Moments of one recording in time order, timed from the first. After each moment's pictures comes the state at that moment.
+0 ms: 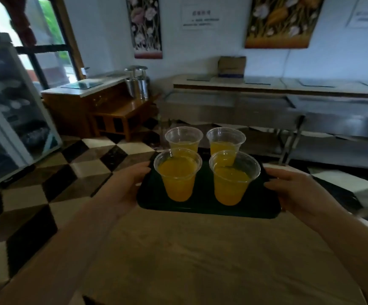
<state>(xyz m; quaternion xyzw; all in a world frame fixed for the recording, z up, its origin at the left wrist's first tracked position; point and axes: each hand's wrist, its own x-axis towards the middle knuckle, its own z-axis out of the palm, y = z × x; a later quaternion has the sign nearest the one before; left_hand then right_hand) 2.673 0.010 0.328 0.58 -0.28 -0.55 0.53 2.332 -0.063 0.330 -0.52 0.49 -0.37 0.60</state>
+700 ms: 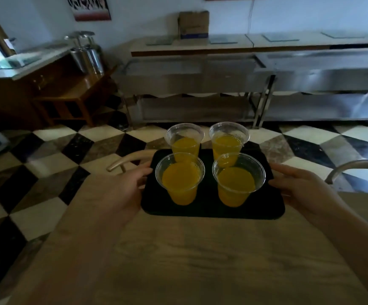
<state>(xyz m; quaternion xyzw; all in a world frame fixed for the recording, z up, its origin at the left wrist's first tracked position) 2.658 -0.124 0.260 0.58 -0.30 -0.60 0.46 2.309 -0.127 0.269 -0.45 0.57 -0.40 0.56</state>
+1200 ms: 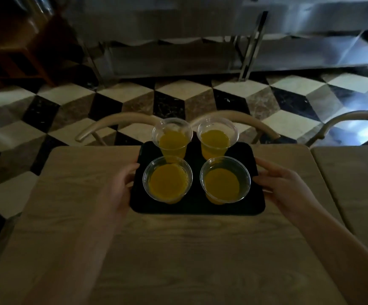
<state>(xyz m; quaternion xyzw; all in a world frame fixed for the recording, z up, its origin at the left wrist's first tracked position) 2.652 -0.153 0.150 0.65 -0.21 -0.58 0.44 2.322 -0.137 0.164 -0.35 0.63 -0.38 0.58</state>
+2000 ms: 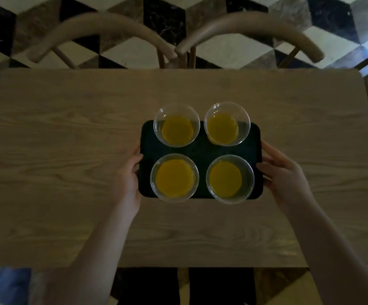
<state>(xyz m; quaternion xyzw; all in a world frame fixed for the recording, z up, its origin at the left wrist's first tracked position) 2.643 -0.118 -0.019 0.66 -0.09 -0.60 0.44 2.332 -0.110 -0.020 -0.24 0.70 -0.35 0.57</state>
